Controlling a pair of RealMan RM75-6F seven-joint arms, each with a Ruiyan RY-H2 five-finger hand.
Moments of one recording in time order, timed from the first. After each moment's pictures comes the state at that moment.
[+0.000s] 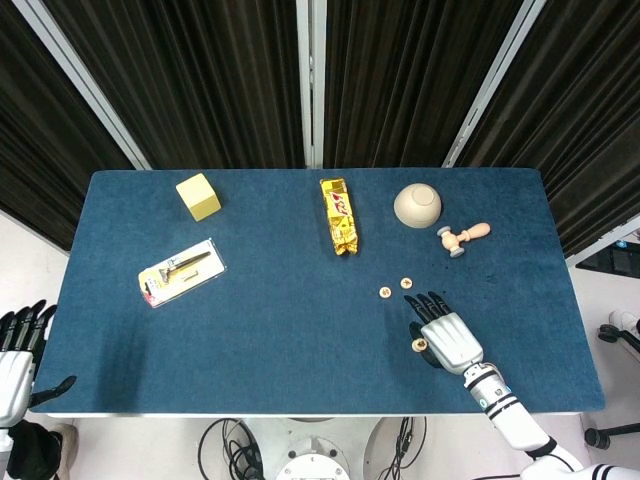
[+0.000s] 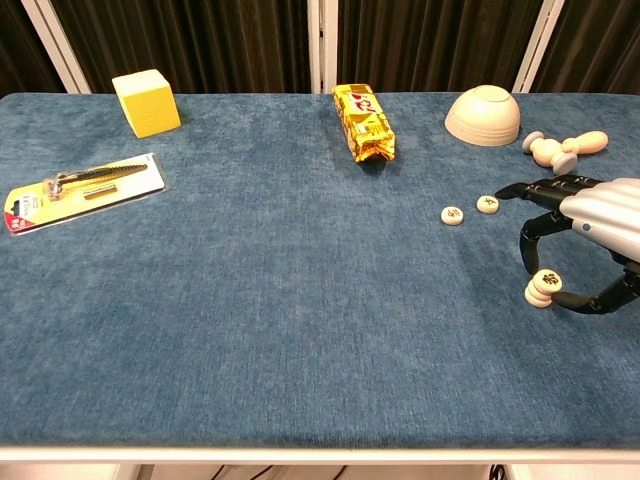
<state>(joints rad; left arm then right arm) 0.01 -1.07 0.01 -1.68 1.56 1.57 0.05 0.43 -1.40 -0.01 -1.58 -1.45 1.06 -0.36</state>
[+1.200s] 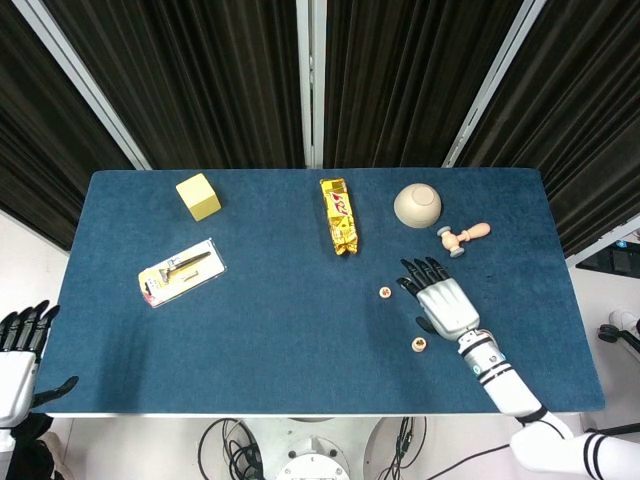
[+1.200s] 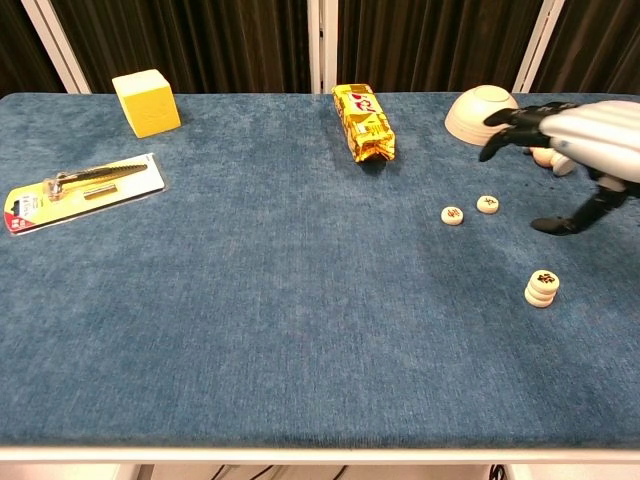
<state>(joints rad) 0.01 -1.06 0.01 -1.68 1.56 1.56 0.06 0.54 -1.39 0.12 -1.58 -1.33 0.99 -0.40</state>
